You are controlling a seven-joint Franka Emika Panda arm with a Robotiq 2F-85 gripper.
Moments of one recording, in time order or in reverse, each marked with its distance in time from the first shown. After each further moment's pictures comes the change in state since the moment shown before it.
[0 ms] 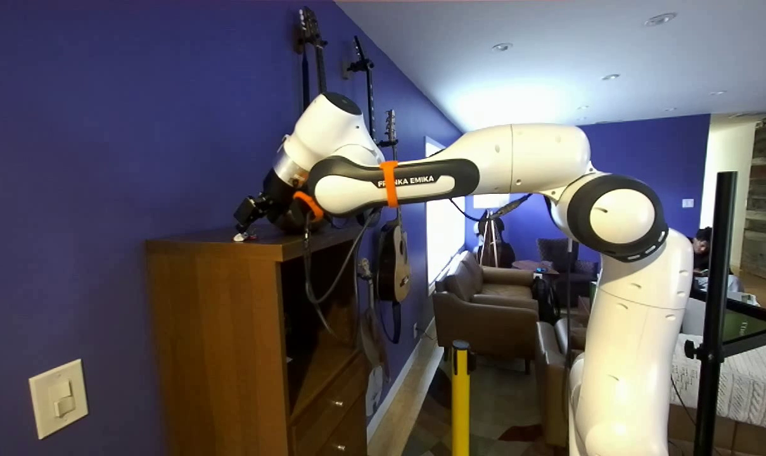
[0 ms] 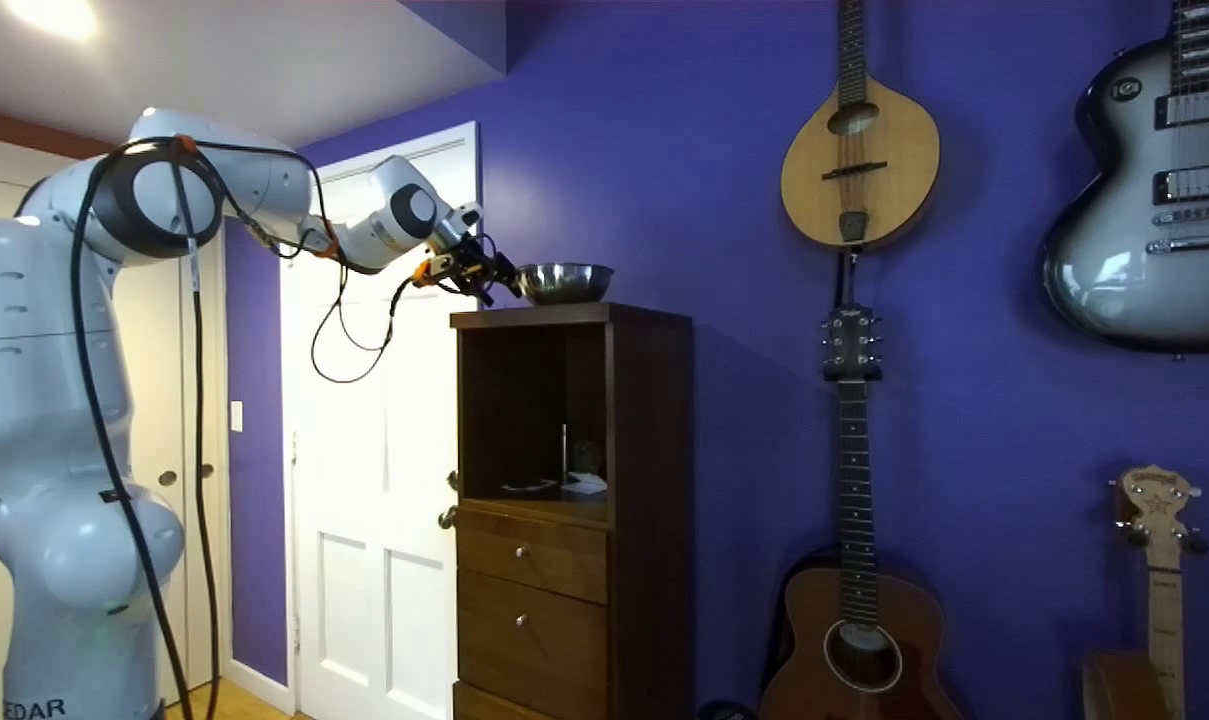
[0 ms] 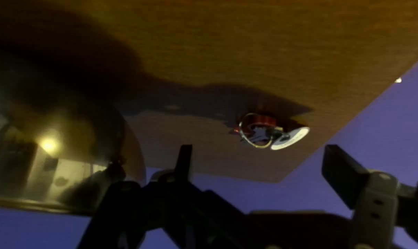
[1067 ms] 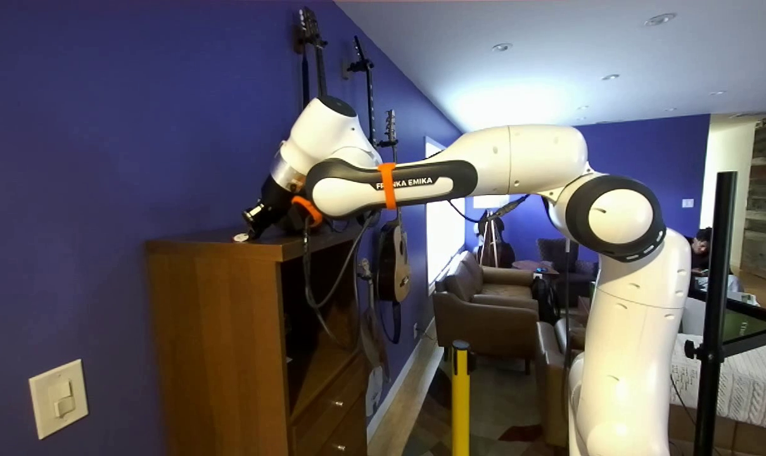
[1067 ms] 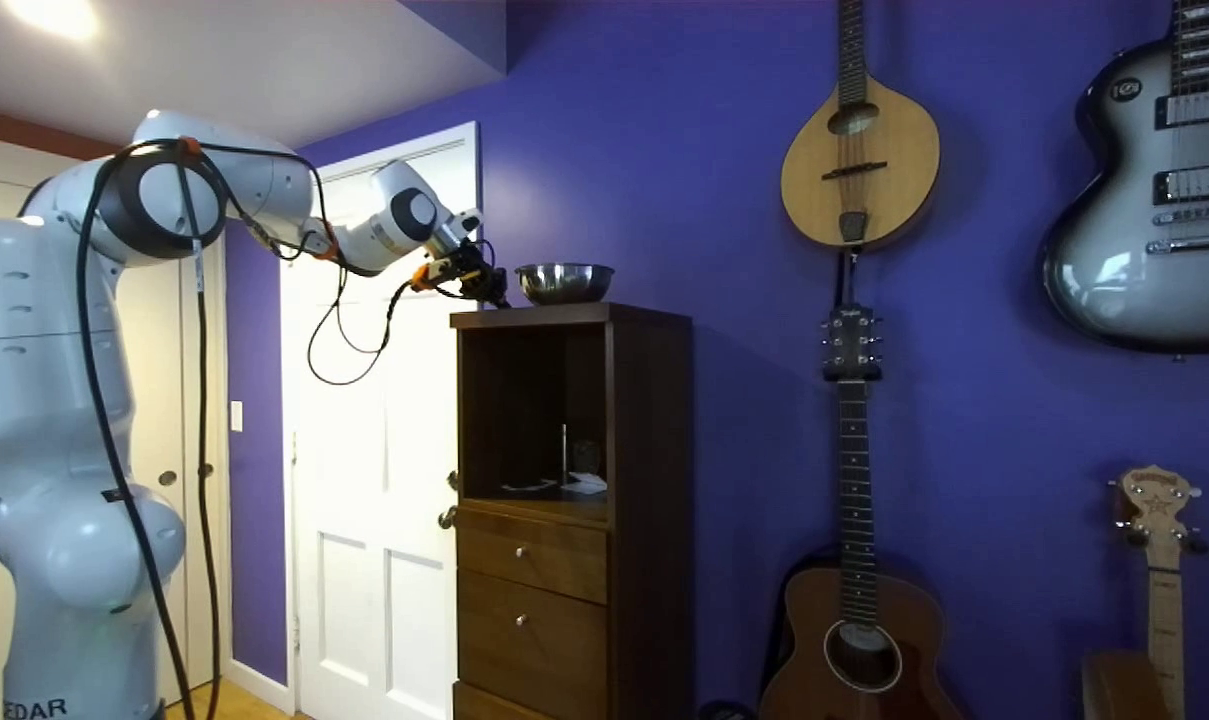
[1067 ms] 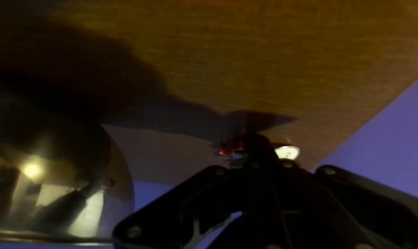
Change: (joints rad) arm 0.016 0.008 -0.003 0.000 0.001 -0.038 0.005
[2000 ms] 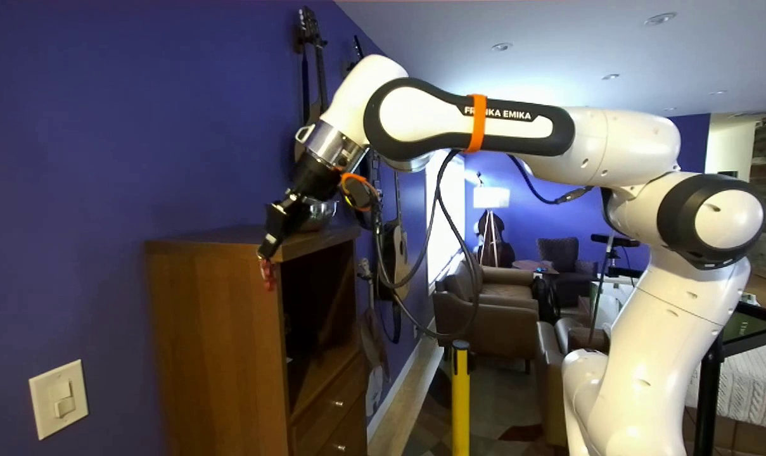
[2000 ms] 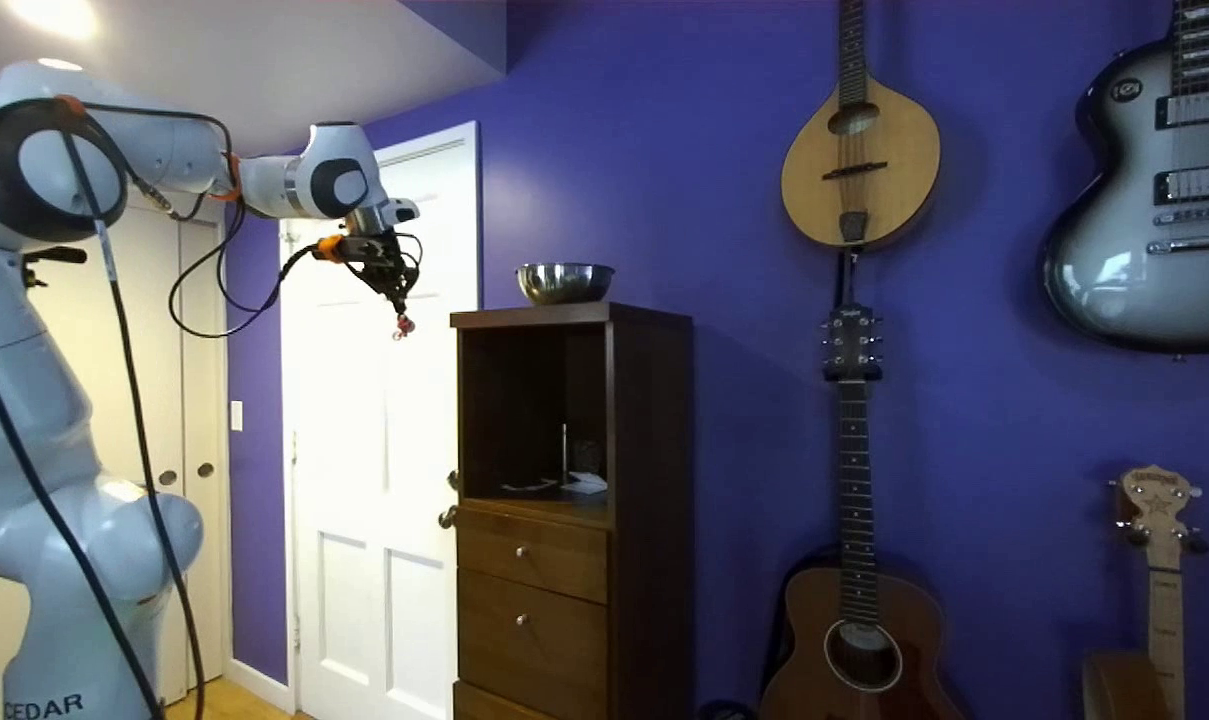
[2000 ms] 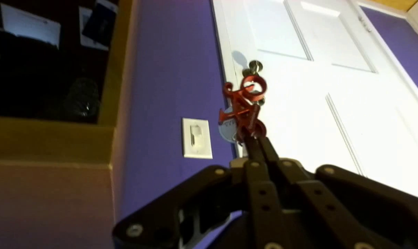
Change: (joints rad) arm 0.188 -0.287 -0.039 -0.180 0.501 -0.270 -0.323
